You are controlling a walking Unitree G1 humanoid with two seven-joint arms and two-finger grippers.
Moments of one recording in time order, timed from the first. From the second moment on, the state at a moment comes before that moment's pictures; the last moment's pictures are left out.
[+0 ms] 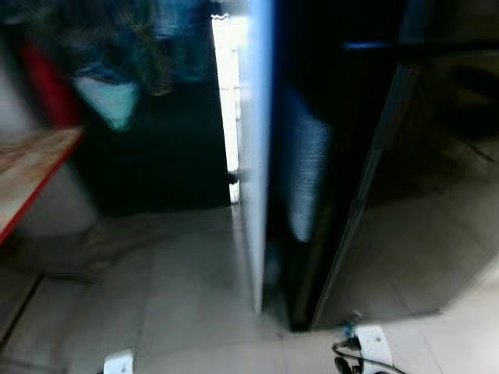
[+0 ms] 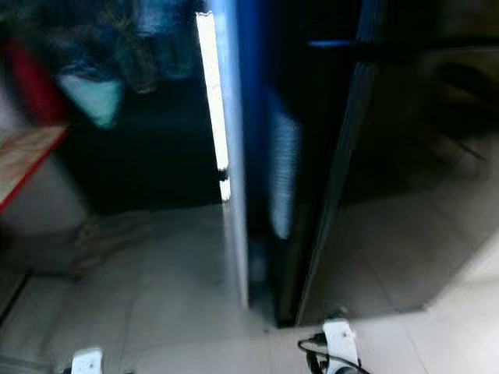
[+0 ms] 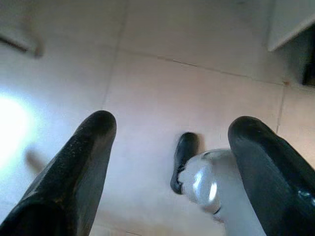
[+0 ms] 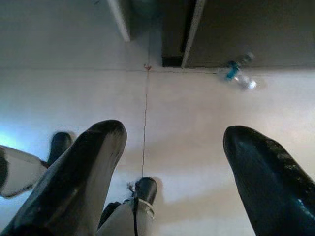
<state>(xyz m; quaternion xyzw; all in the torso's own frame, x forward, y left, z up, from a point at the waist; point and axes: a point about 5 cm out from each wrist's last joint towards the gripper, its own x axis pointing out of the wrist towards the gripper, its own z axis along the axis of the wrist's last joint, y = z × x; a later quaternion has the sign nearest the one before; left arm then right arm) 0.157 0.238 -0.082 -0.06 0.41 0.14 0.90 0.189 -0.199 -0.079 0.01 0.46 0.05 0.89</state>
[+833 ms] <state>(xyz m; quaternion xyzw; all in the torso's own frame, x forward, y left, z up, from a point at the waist) 0.155 0.230 -0.084 -0.06 0.41 0.14 0.90 0.183 -0.197 -0.082 0.00 0.47 0.05 0.88</state>
